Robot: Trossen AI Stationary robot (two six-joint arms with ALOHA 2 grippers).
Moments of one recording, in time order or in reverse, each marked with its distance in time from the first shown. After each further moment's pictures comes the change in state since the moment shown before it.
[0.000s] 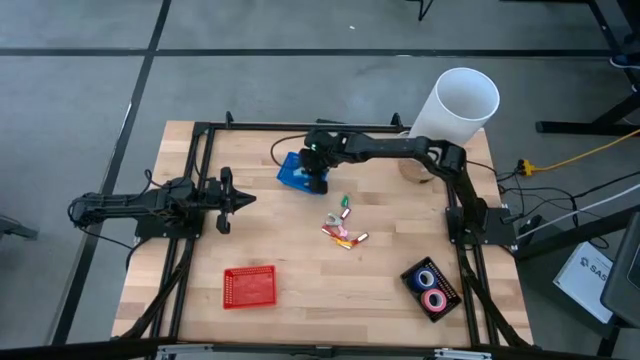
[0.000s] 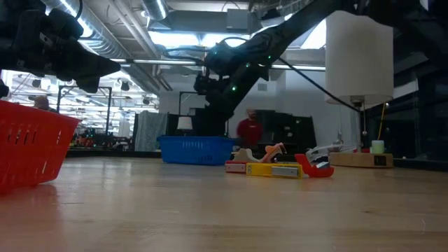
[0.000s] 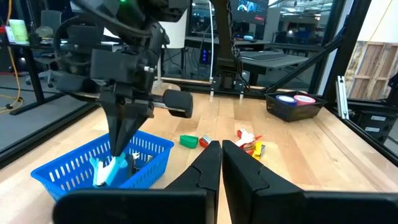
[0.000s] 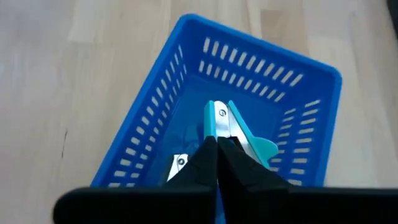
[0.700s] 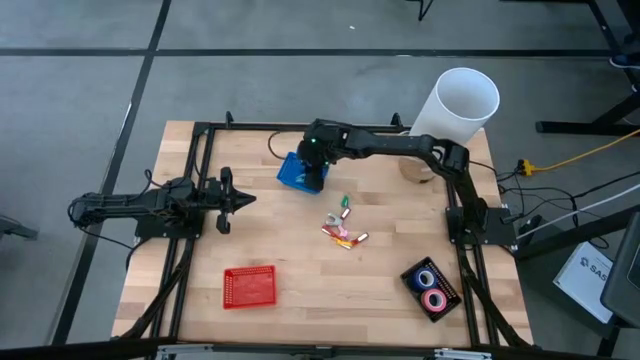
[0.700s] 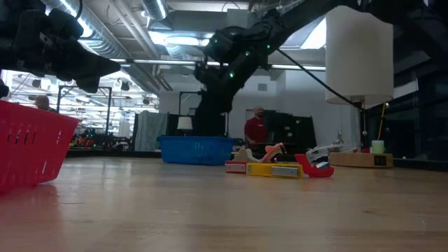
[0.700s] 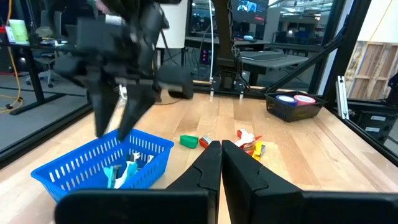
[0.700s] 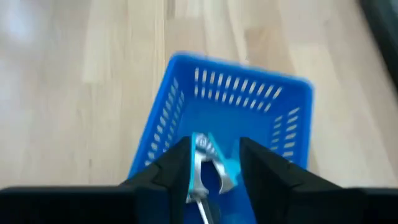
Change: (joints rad) left arm 0.000 0.000 0.000 0.000 0.000 0.000; right arm -0.003 -0.025 0.063 -0.057 -0.006 0.157
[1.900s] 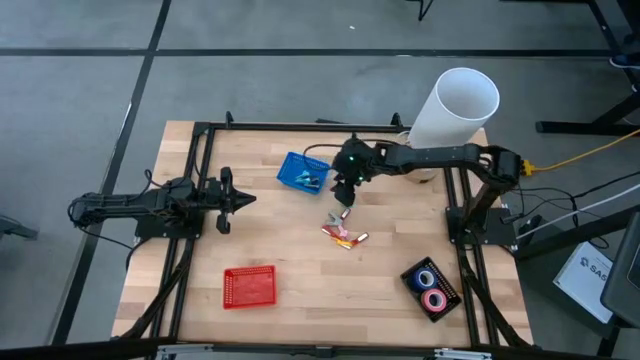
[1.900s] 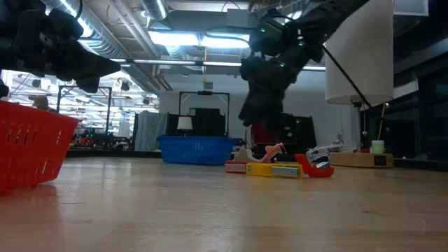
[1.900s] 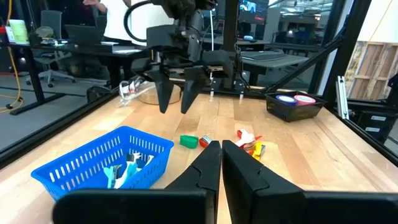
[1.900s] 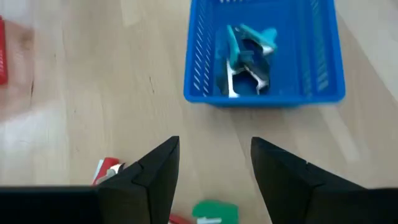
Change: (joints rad) left arm 0.000 0.000 0.000 0.000 0.000 0.000; right arm 0.044 -0.410 -0.577 0.140 0.001 0.292
